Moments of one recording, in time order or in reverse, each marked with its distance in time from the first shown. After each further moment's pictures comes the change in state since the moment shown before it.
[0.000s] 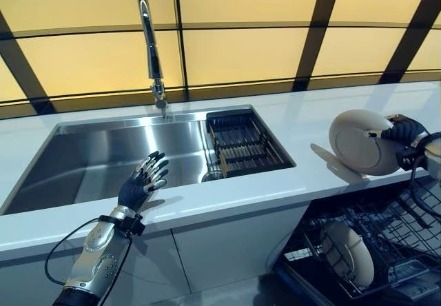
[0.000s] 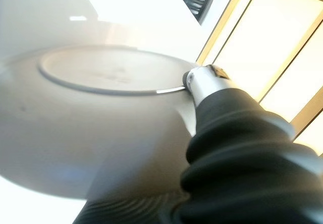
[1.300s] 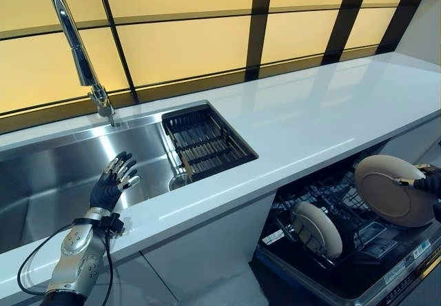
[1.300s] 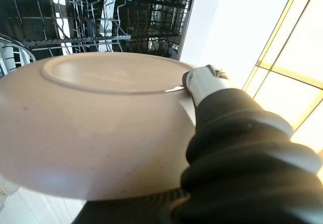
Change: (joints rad) left arm 0.013 0.013 0.155 0.084 0.041 -0.017 0.053; right arm 0.475 -0.004 -0.339 -0.111 -0.019 -0.028 0.111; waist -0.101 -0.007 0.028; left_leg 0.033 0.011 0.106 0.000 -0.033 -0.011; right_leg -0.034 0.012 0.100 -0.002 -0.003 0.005
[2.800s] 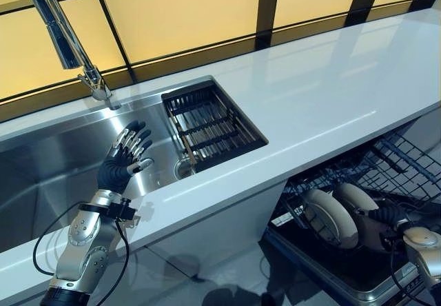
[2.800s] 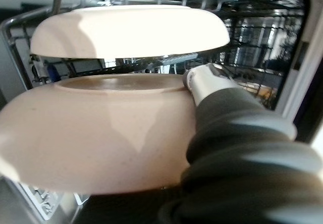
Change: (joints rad) left arm -0.003 0.009 -0.057 -0.333 0.003 -0.020 0.075; right arm 0.027 0.317 0.139 0.027 -0.195 -0.053 -0.238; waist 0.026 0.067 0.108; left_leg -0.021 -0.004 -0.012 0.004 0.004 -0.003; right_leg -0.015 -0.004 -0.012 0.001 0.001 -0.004
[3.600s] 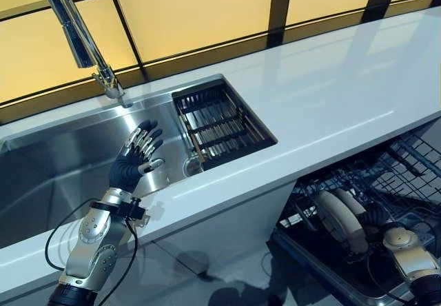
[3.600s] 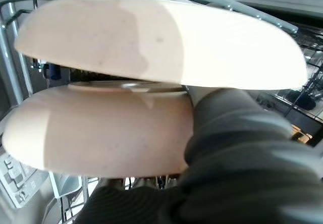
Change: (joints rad) left arm -0.025 -0.018 -0.034 -0.013 0.017 -0.001 0.002; right arm -0.069 0.045 0.127 0.112 -0.200 0.008 -0.080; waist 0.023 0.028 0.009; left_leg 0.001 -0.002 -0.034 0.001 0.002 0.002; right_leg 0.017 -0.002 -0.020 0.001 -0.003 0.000
